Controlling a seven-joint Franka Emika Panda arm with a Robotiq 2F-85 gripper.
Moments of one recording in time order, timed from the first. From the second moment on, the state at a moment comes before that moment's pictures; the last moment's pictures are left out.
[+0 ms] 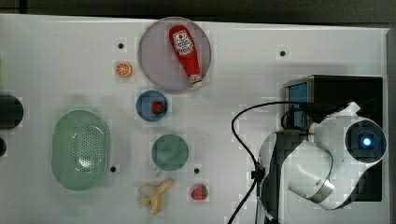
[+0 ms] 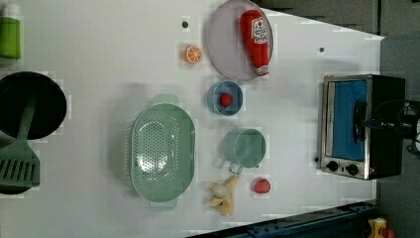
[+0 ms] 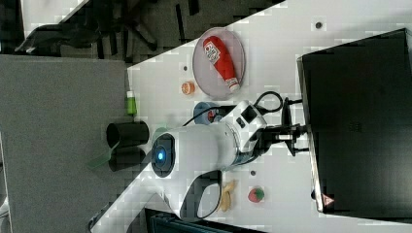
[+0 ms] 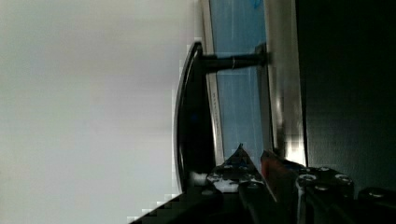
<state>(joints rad) -0.07 0.16 -0.46 -2.22 -0.04 0.87 -1.16</state>
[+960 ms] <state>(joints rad) -0.01 0.17 -0.38 -2.26 -0.46 0.85 -0.82</state>
